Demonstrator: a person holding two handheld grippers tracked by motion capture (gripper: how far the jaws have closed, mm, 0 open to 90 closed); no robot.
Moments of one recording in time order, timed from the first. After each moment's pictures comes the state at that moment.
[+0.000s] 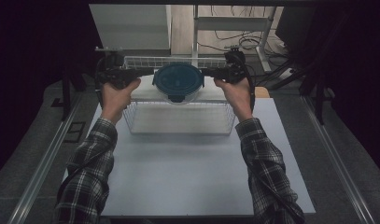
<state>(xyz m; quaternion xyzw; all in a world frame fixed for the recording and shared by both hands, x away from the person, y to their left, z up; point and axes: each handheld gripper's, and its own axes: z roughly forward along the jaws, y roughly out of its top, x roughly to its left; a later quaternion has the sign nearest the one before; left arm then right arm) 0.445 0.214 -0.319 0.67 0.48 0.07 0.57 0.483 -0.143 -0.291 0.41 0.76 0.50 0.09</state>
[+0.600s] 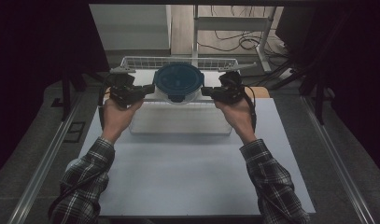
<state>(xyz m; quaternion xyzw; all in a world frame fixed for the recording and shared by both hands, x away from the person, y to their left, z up) 0.401 0.183 -0.334 0.73 0.44 0.16 0.49 0.432 -0.138 -0.317 0.34 0.80 0.48 0.13</state>
